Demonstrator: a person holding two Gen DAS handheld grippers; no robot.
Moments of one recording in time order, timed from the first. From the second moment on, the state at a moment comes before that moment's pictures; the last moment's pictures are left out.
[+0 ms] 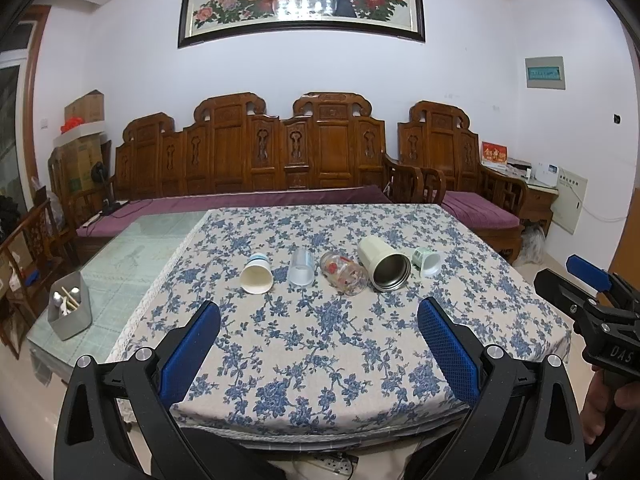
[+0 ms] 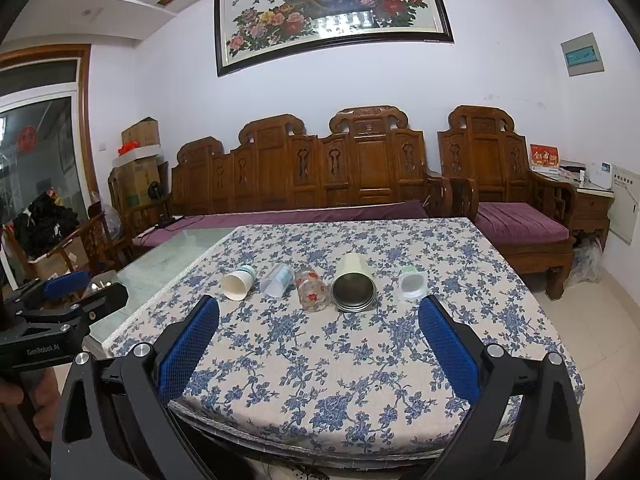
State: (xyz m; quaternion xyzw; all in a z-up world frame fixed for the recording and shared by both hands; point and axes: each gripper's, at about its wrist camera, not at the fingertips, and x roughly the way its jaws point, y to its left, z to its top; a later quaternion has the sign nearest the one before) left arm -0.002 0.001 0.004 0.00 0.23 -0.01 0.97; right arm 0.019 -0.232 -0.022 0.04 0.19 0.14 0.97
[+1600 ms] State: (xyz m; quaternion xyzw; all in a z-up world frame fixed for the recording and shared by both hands) left arm 0.296 0.133 -0.115 0.05 0.47 0.00 0.88; right arm 0.292 -0.100 -0.159 -0.01 0.33 0.26 0.91
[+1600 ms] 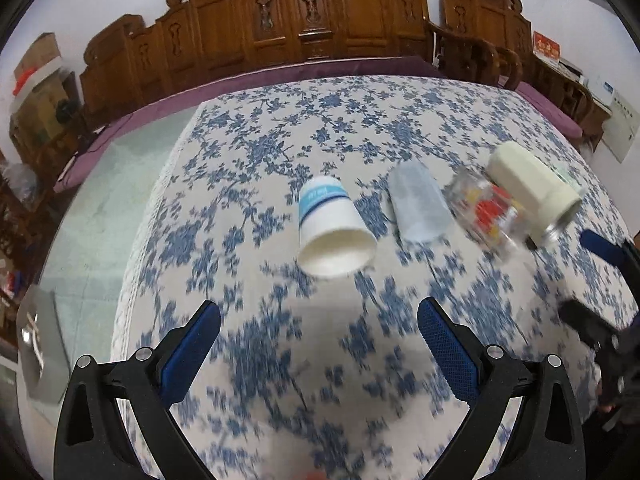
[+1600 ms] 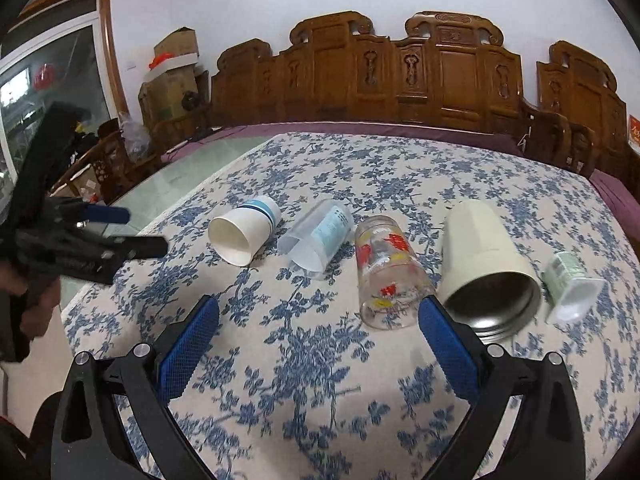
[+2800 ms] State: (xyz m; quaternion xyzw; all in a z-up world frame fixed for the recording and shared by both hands) left arm 0.381 0.107 -0.139 -0.01 0.56 -0.03 0.83; right arm 0.270 -0.152 -0.159 0.00 0.33 0.23 0.92
